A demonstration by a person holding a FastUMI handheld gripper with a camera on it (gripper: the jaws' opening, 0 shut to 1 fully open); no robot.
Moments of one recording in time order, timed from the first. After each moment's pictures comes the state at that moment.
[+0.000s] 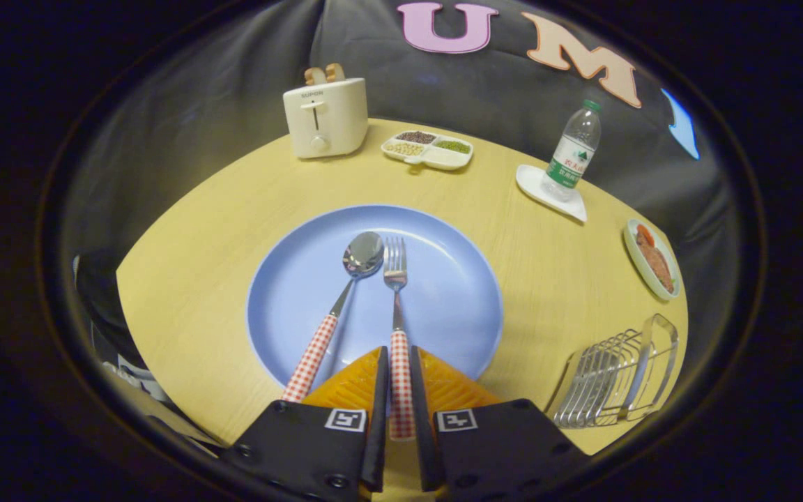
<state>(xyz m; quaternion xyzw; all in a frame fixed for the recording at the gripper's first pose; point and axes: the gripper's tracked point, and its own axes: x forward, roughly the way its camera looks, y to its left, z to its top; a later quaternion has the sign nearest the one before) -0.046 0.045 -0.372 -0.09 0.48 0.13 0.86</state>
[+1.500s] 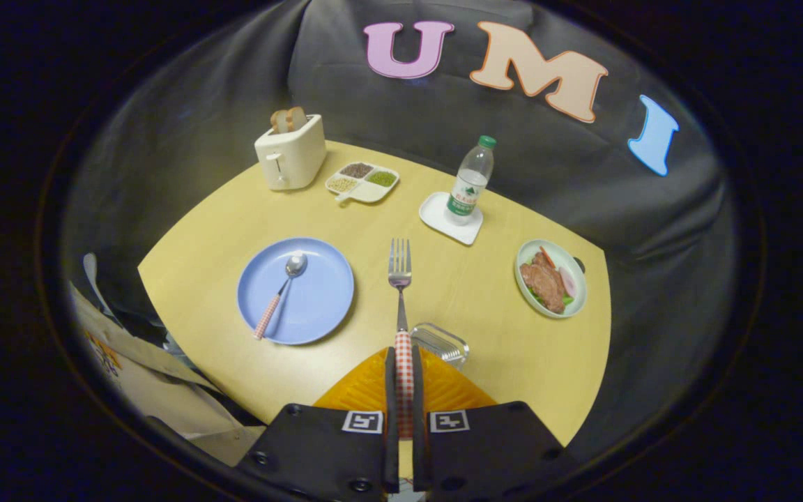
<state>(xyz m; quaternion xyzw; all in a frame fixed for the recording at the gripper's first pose) -0.048 -0.131 -0.201 -0.12 0.51 0.12 0.85</state>
